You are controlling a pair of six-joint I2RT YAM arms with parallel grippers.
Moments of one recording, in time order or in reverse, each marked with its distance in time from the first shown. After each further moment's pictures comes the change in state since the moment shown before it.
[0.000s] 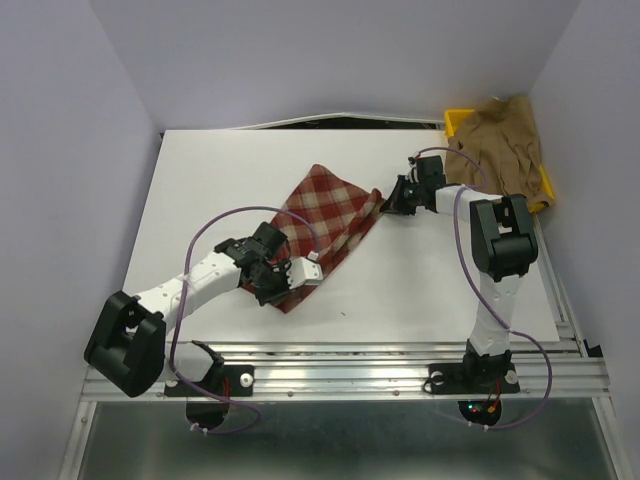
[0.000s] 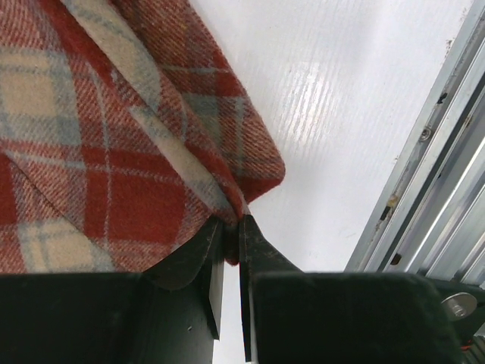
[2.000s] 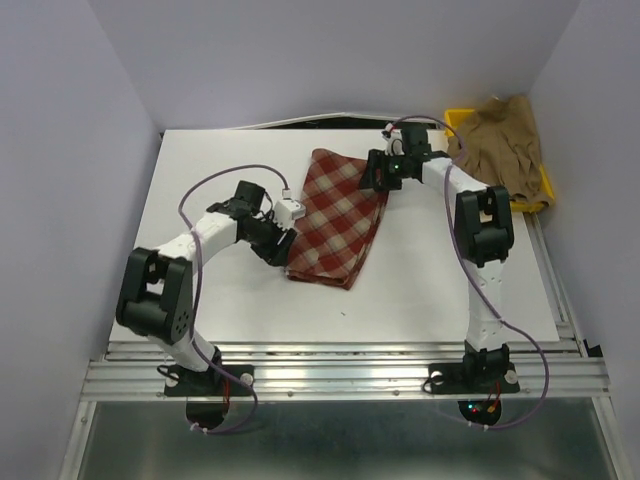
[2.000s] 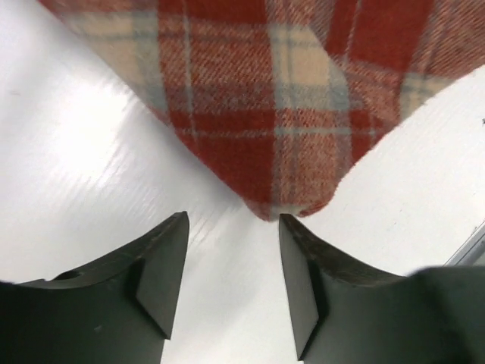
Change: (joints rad) left arm 0.288 0.337 0.248 0.159 0.170 -0.285; right arm 0.036 0.258 0.559 -0.305 -0.209 -0.273
